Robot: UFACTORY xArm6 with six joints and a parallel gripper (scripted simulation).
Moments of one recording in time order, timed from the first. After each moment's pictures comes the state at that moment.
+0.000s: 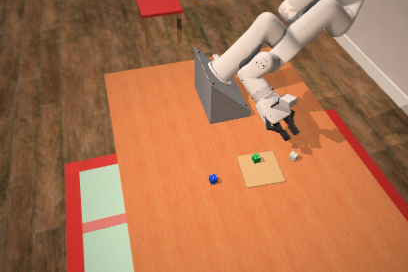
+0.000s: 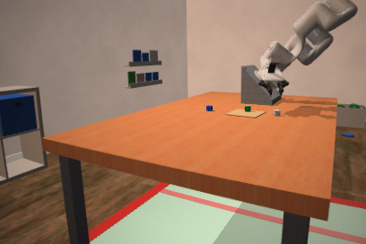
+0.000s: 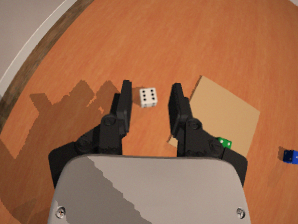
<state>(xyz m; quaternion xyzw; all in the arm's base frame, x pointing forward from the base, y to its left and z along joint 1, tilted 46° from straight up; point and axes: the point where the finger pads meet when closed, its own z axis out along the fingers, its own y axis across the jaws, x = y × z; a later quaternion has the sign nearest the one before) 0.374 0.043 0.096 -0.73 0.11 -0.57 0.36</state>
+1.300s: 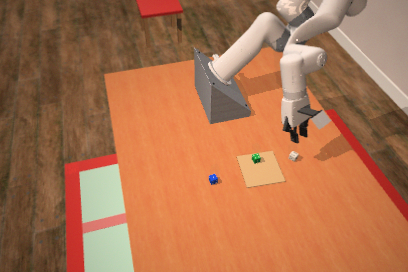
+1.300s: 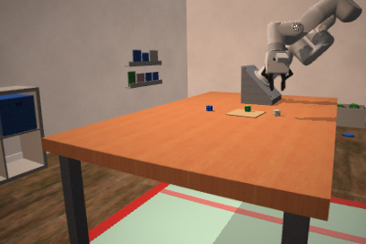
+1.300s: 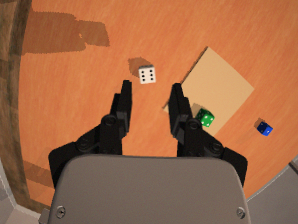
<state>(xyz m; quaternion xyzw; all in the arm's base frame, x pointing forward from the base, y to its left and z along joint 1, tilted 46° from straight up) 0.408 0.028 0.123 -0.88 -0.03 -0.28 0.37</state>
